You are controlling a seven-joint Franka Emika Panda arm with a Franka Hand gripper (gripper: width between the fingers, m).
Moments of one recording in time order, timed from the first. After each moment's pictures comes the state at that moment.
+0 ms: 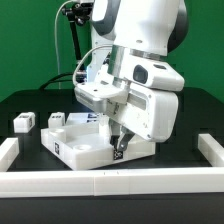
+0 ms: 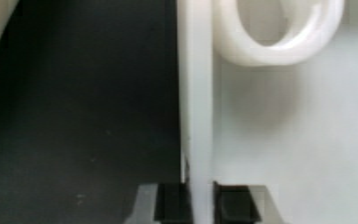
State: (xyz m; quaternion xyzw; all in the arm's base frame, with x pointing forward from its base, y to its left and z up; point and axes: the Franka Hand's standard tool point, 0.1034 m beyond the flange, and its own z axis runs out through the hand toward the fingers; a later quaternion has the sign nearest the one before) arm 0.563 -0.013 0.030 0.51 0.85 -0.09 0.08
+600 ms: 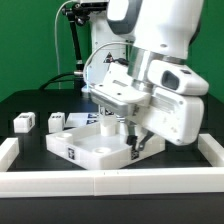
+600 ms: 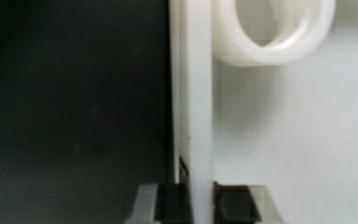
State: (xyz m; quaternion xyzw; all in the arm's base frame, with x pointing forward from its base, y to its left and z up) arm 0.557 0.024 0.028 0.42 0.90 -0.11 0.06
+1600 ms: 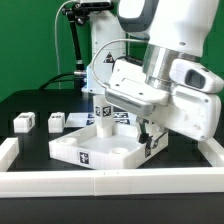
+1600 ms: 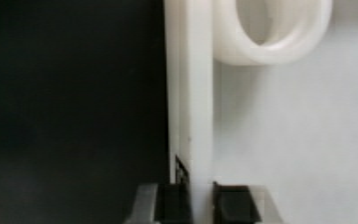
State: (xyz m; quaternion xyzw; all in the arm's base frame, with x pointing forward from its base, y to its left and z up) arm 0.555 0.047 0.028 0.26 0.96 -0.13 0.06
